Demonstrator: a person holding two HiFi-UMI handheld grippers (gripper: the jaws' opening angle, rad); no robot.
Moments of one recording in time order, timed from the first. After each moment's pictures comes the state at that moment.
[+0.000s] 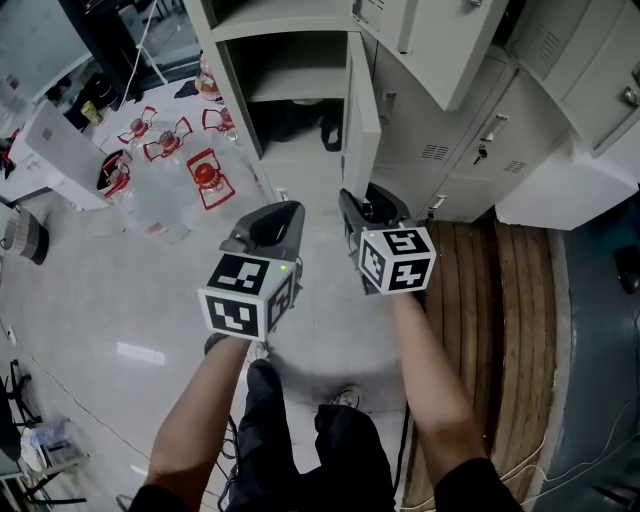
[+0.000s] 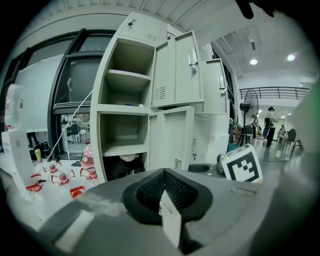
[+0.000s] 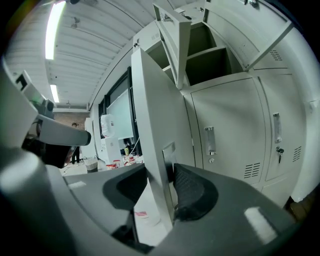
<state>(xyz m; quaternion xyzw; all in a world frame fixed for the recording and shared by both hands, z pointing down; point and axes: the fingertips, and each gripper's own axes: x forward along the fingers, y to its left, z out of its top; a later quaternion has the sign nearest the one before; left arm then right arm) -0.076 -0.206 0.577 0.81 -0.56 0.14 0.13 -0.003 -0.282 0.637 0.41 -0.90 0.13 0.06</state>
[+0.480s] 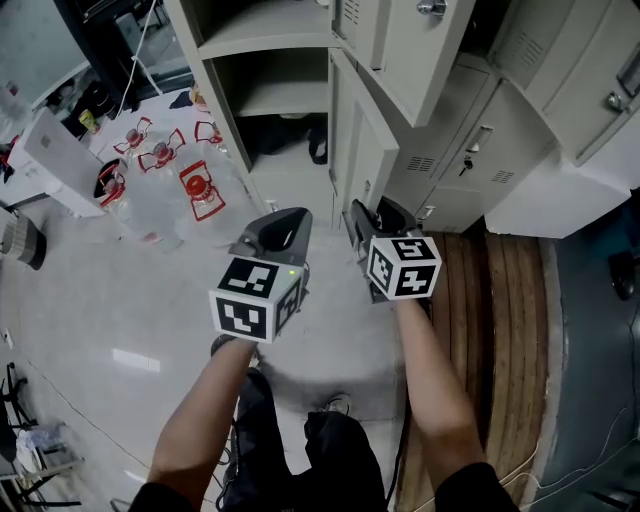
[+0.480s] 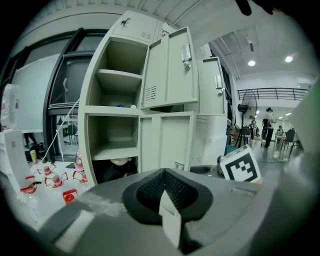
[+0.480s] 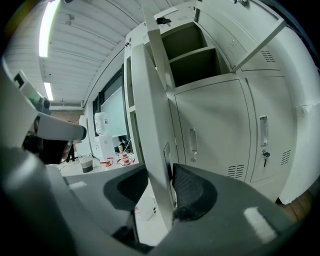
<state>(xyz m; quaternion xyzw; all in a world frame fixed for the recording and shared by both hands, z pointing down) -0.034 -0.224 0.569 0.82 -0.55 0.13 0.12 0.052 -0.301 0.640 0.43 -0.89 0.14 0.07</state>
